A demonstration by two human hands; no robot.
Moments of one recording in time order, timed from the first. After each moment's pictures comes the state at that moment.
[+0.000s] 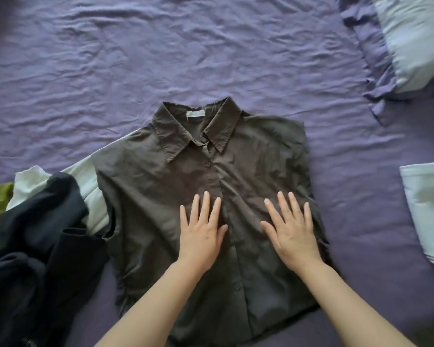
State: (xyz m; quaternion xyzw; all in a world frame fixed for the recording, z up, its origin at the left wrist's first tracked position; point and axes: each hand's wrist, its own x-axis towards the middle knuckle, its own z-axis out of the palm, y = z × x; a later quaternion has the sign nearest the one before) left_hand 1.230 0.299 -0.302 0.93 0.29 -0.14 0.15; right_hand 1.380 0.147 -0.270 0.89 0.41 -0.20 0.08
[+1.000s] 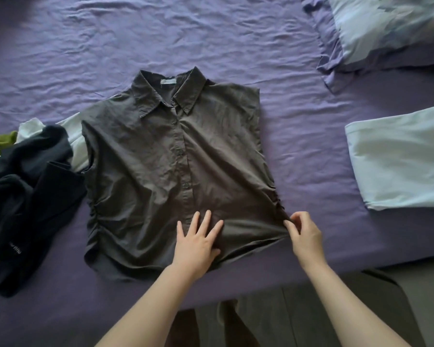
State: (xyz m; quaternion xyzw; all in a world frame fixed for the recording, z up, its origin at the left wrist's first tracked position) left_hand 1.180 0.116 -0.285 0.91 0.25 -0.30 0.14; right_hand 1.373 -0.055 -0.272 0.93 0.17 -0.20 -0.27
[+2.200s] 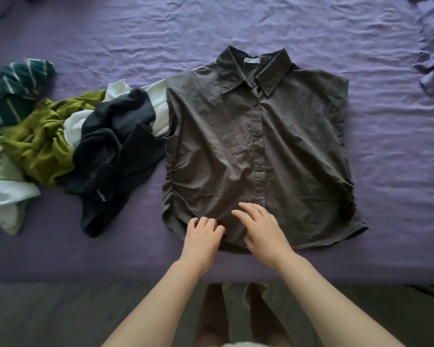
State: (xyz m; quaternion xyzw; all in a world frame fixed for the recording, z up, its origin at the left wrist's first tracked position) left_hand 1.042 0.167 -0.273 0.91 0.31 -0.24 0.14; right_hand 1.203 0.080 -0.251 0.75 0.58 -0.30 -0.10
